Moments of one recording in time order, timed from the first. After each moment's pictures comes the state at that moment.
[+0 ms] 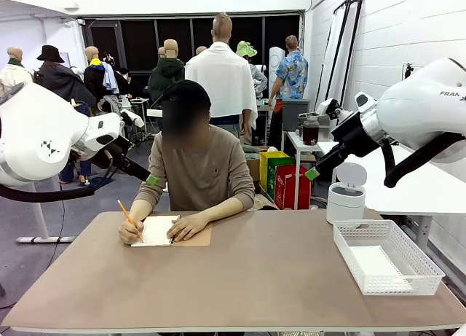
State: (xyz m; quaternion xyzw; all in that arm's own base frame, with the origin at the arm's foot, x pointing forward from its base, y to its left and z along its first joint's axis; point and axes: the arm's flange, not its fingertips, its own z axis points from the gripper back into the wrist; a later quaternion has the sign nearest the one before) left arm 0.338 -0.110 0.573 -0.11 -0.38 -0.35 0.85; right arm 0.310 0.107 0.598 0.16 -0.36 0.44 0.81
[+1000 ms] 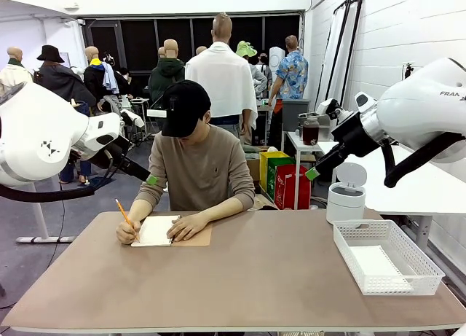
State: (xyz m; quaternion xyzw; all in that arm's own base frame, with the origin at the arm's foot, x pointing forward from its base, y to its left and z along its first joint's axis) left arm 0.338 -0.110 0.573 -0.11 -0.38 -0.35 0.85; right arm 0.310 0.107 0.598 0.16 -0.36 0.44 0.81
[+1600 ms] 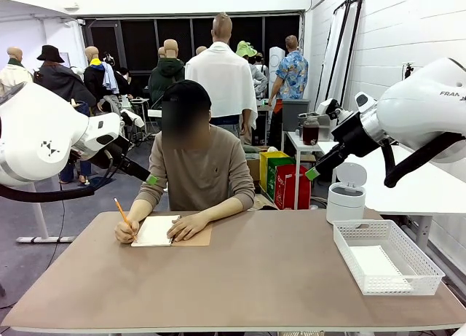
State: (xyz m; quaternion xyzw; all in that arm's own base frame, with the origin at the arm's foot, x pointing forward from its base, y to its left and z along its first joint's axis) left arm 0.338 -0.110 0.573 -0.11 -0.38 -0.35 0.85; right arm 0.310 0.107 0.598 0.16 -0.36 0.44 0.81
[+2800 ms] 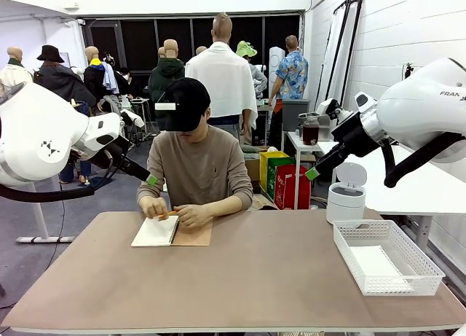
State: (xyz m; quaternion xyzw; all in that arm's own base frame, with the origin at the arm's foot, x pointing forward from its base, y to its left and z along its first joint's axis) left arm 0.338 -0.110 0.573 -0.11 -0.38 -0.35 0.85; right arm 0.310 0.107 0.598 0.16 -0.36 0.44 0.81
